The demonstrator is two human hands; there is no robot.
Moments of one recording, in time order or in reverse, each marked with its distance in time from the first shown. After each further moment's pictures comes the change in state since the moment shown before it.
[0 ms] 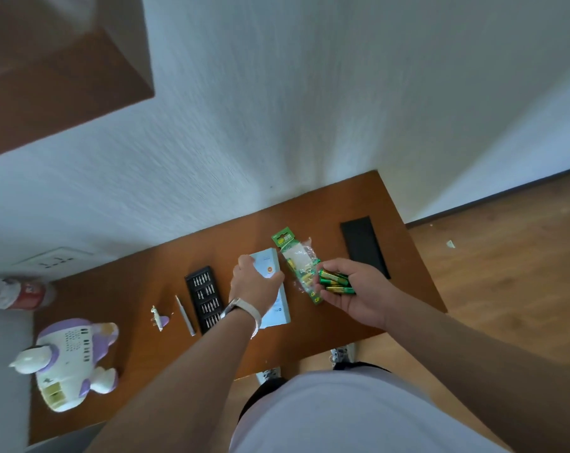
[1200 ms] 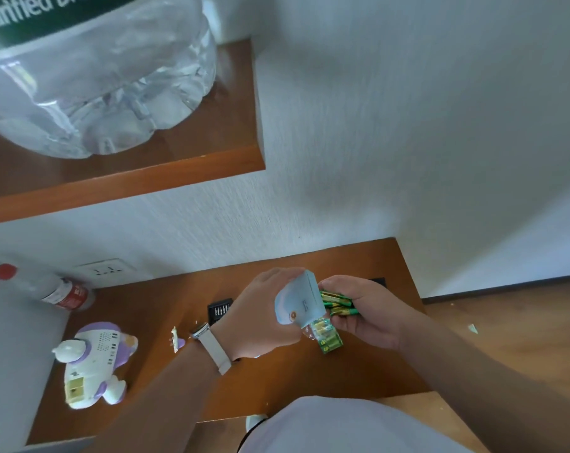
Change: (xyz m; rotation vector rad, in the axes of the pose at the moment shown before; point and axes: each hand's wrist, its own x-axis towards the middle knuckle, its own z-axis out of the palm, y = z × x) left_hand -0.096 0.057 -0.119 0.095 -0.143 0.741; right_hand -0.047 -0.047 0.041 -0.409 -0.279 -0.089
